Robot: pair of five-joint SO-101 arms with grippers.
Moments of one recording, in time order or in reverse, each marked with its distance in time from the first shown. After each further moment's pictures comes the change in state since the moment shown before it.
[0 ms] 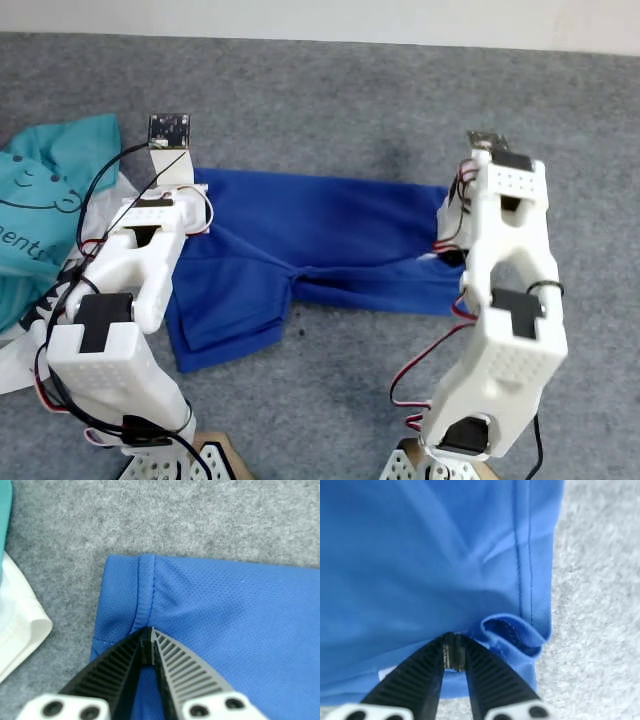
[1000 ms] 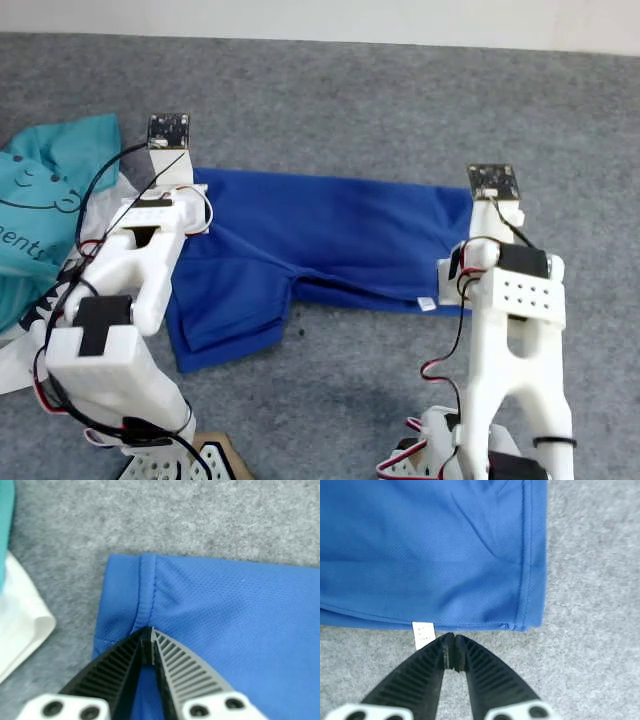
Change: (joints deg) left arm -0.5 -3.3 0.4 2.5 0.0; right arm 0.5 -50.0 40.7 -9.0 5.9
